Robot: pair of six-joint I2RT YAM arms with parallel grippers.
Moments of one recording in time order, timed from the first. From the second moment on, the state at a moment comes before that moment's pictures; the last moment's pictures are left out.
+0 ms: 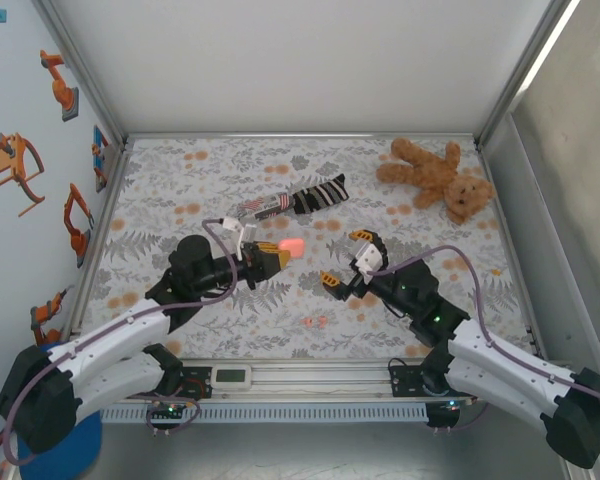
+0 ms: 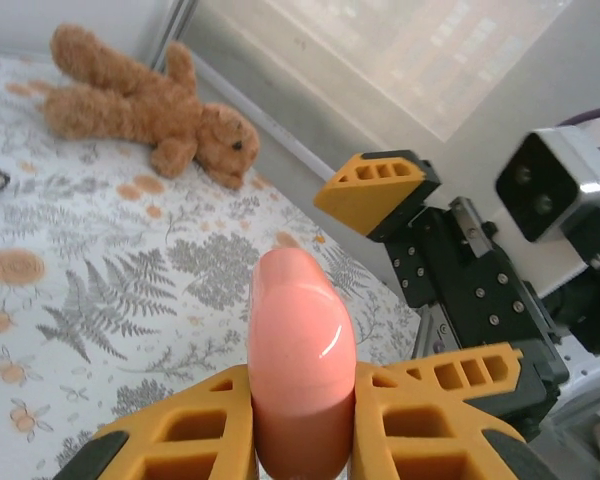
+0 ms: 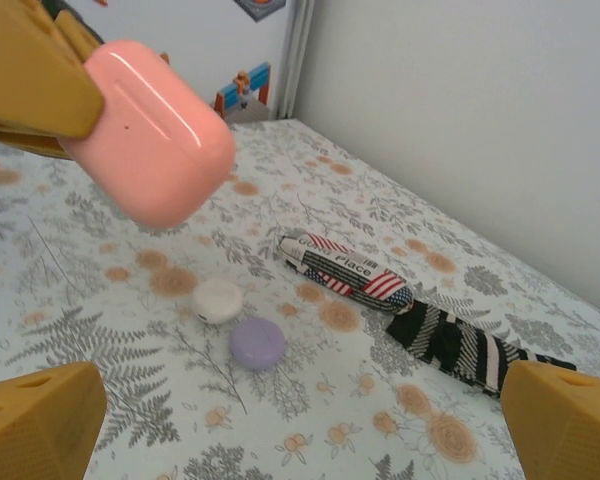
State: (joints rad) left arm -0.72 0.94 0.46 0.41 0.53 -0.48; right arm 0.79 0.74 0.34 0.29 -0.12 -0.19
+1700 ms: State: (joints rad) left arm -0.72 0.52 0.36 0.32 0.56 -0.06; right arm 0.81 1.18 0.74 0.49 -0.66 0.02
